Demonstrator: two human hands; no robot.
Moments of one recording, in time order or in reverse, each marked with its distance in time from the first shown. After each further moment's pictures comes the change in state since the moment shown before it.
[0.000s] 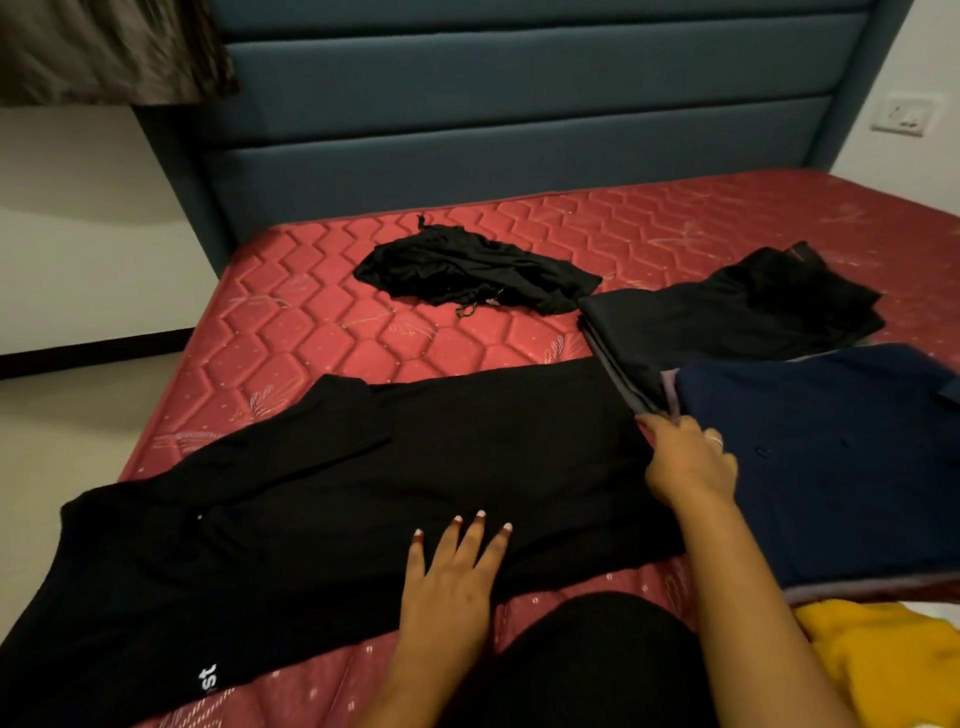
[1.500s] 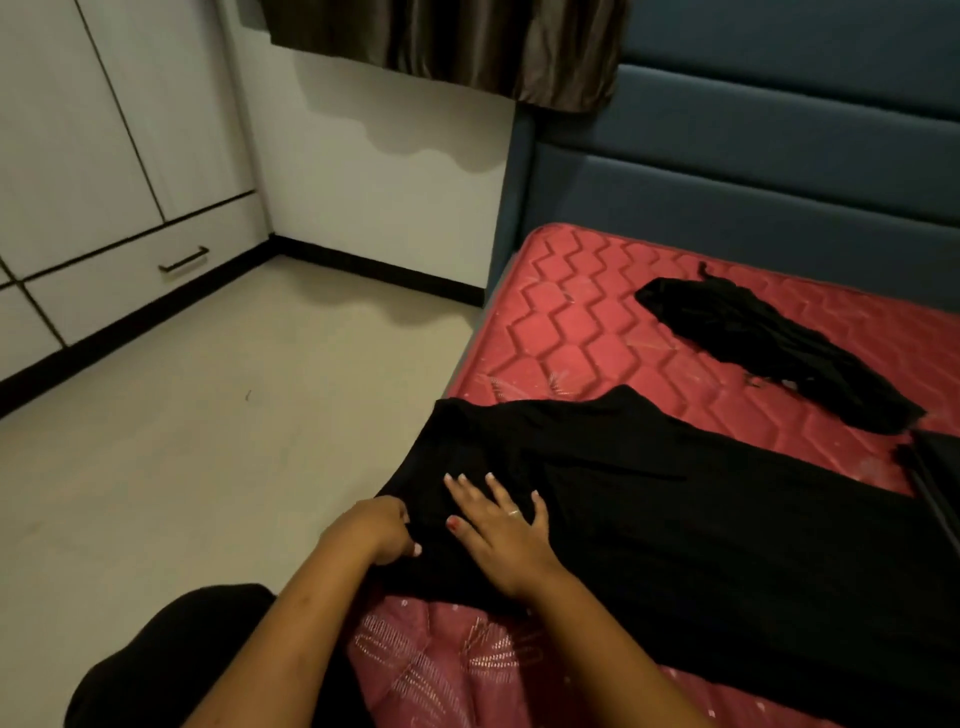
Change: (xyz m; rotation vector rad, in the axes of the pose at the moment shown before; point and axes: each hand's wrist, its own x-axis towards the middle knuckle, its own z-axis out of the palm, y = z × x) left_hand -0.148 -0.330 -0.044 -0.535 -0.302 -0.771; right_hand -0.219 -0.351 0.157 -0.052 -0.448 -1.047
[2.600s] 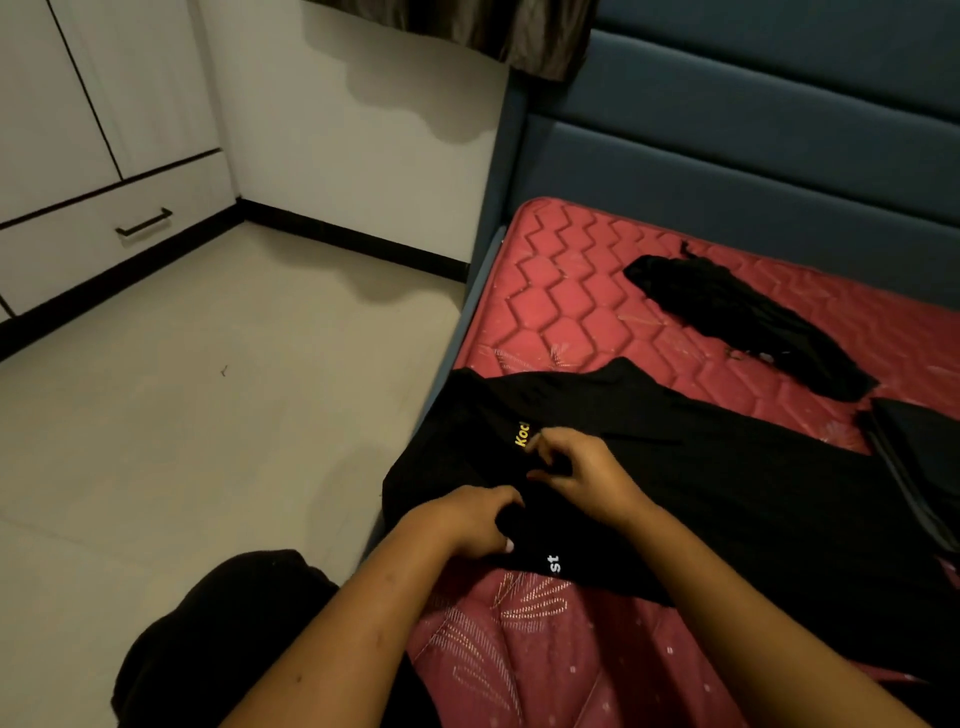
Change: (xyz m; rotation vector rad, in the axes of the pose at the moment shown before) left_hand -0.028 0.036 0.016 0.013 -0.189 0.489; right_hand -0.011 0.033 -0.056 0.208 0.254 -0.173
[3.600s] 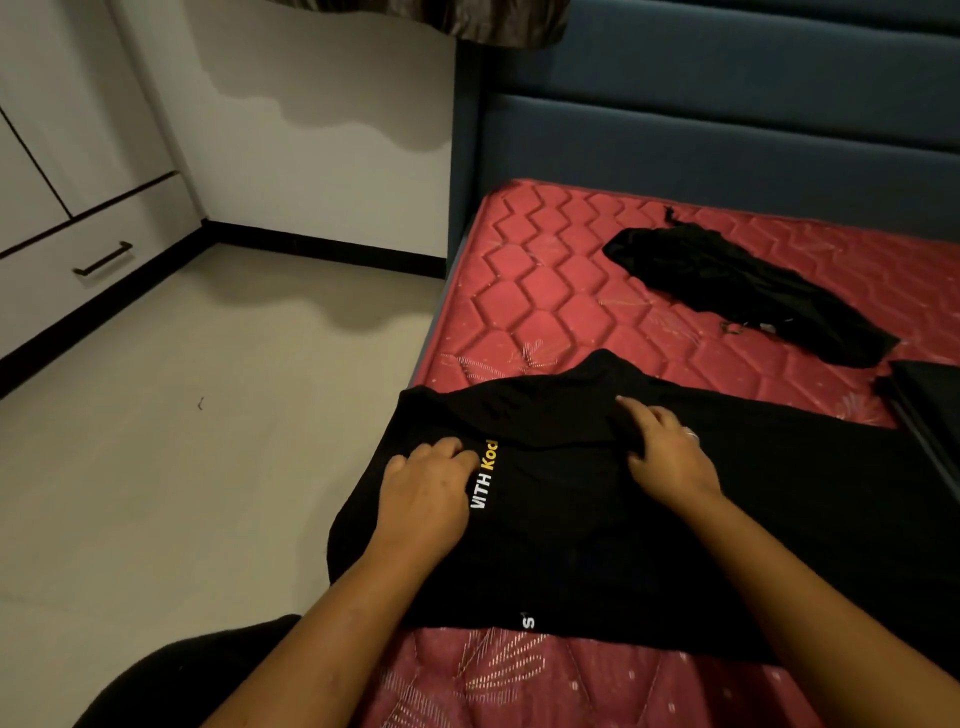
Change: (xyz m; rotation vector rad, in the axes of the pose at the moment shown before) left_hand 0.055 0.001 -0.008 0.439 0.704 -0.023; right_hand -0.005 0.112 -0.049 -0.302 0.112 0.632
